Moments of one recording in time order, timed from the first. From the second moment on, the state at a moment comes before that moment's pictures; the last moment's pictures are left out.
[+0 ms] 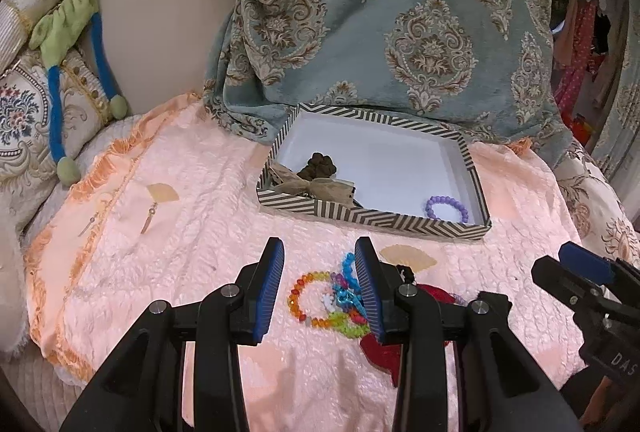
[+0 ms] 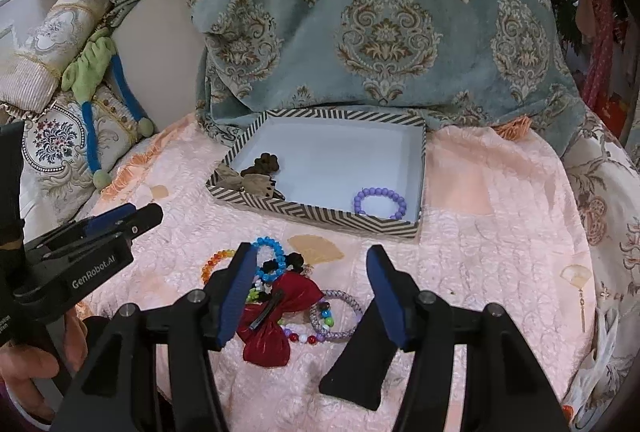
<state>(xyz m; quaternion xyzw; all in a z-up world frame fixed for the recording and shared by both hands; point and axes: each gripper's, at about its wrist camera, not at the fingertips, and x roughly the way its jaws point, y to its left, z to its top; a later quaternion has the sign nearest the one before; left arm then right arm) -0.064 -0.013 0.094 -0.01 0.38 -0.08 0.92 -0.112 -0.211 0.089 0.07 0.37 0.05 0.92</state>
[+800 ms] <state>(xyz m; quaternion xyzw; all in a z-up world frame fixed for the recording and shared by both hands) -0.076 0.010 0.101 -0.04 0.39 -0.08 0.92 -0.129 -0.209 0.096 0.07 0.37 0.06 0.93</state>
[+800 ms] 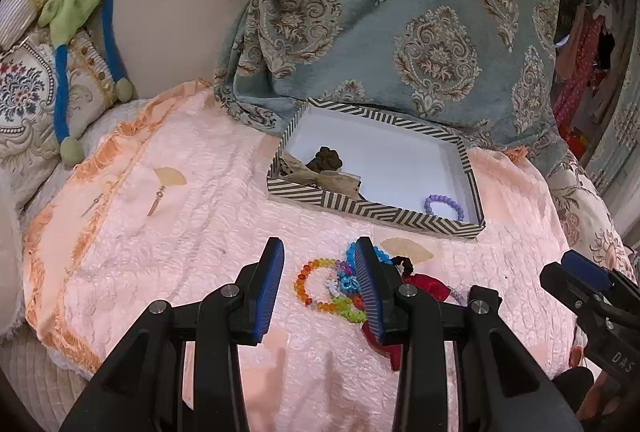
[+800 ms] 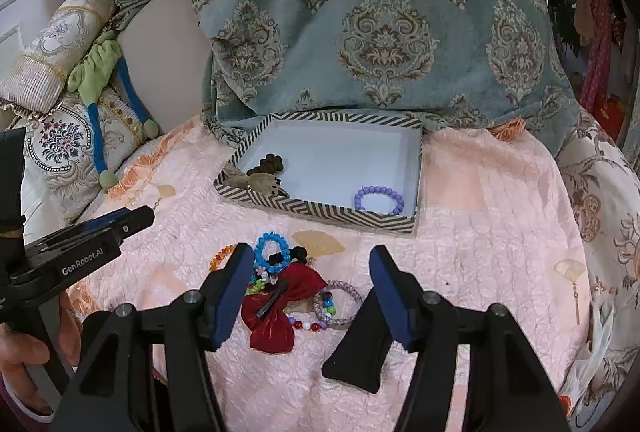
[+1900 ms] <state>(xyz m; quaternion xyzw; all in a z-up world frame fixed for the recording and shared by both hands) -0.021 0.028 -0.020 -0.11 0.53 -0.08 0.84 -0.070 -0.173 -0.035 0.14 0.50 0.11 0.85</state>
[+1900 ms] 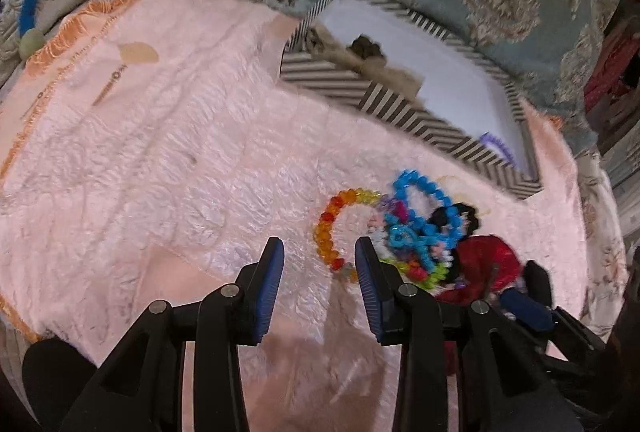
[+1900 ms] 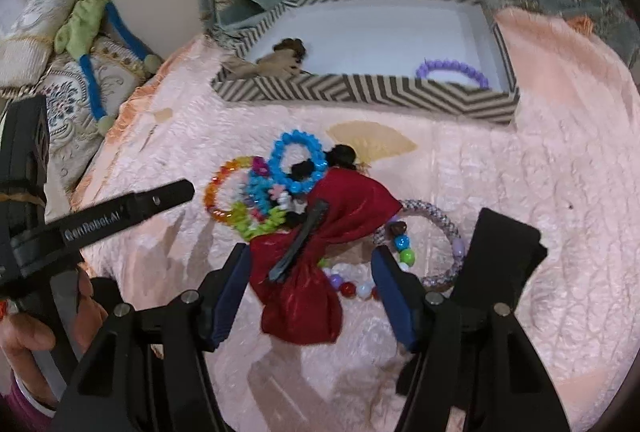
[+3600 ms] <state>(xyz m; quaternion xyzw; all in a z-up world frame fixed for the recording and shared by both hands) 0.018 -0.024 0.108 -0.05 0.43 -0.15 0.89 -0.061 -0.226 0.070 0.11 0.38 0.14 0.91</state>
